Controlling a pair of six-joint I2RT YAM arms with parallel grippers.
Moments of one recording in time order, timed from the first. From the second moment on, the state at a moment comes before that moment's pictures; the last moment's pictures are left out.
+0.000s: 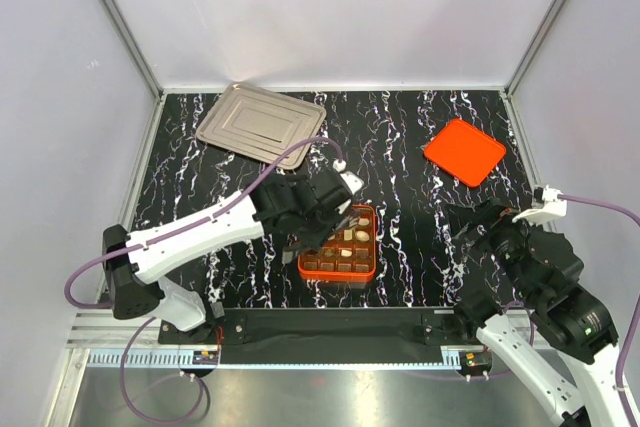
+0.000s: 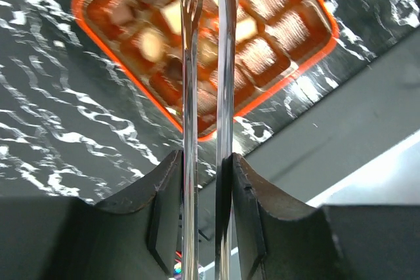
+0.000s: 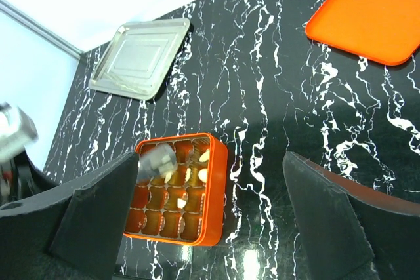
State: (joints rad) left arm -1.10 1.47 1.46 -1.12 -0.16 -0.35; right arm 0.53 0.31 0.91 -0.81 0.33 0.61
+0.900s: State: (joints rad) left arm -1.23 1.47 1.40 -1.07 -0.13 -0.45; right arm 0.53 0.31 0.93 -0.85 0.35 0.62
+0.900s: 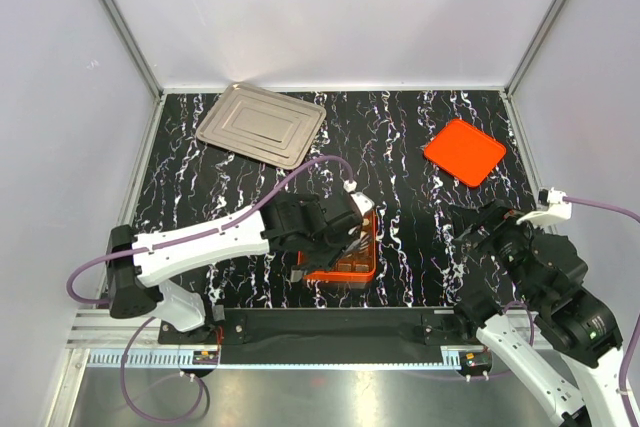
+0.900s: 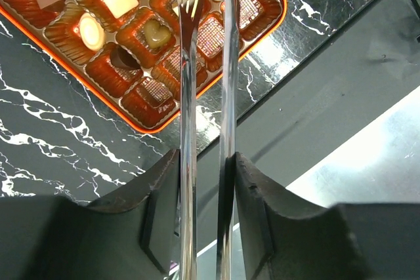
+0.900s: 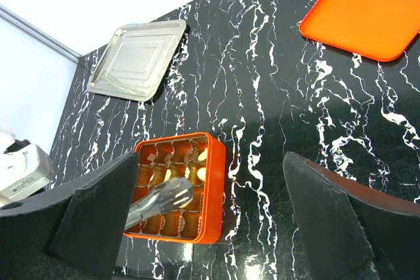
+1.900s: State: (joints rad) left arm -0.85 1.33 1.42 -1.13 -0.45 -0.45; right arm 0.53 0.29 0.98 -0.87 0.34 0.63
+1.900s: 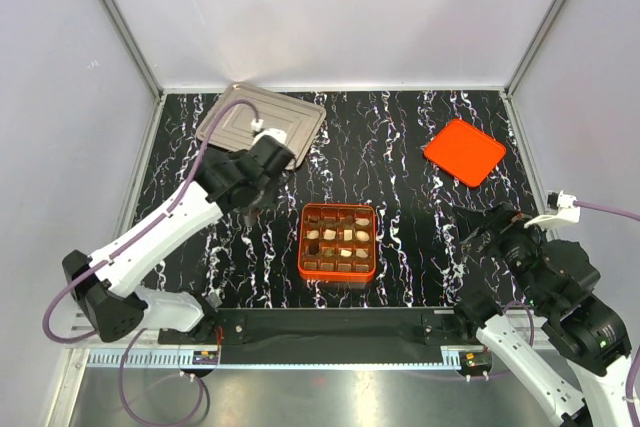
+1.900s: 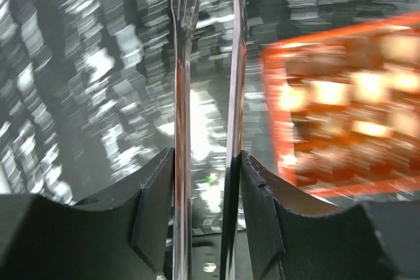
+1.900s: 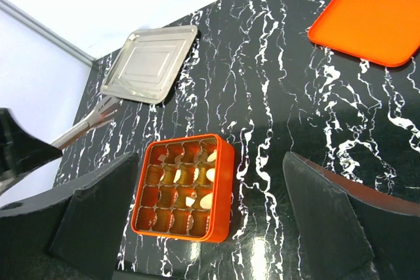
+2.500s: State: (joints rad) left arm -0.40 1.37 1.05 -0.87 -0.50 -0.33; right arm 0.53 0.25 0.98 -0.87 0.27 0.64
